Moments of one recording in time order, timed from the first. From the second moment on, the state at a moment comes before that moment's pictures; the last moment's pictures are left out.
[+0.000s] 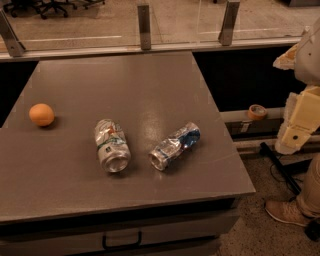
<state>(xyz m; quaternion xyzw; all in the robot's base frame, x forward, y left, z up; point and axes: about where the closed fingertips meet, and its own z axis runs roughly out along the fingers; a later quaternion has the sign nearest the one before) 0.438 -0.217 0.976 -0.60 0.78 -0.03 0.16</state>
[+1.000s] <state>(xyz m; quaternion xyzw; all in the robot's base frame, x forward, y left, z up) 0.473 -0.156 0.976 -0.59 0.79 0.02 0.15</state>
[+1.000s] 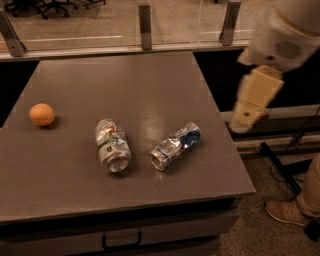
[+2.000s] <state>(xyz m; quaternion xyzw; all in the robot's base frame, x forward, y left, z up) 0.560 -0.025 0.985 -0.51 0.85 0.04 0.13</state>
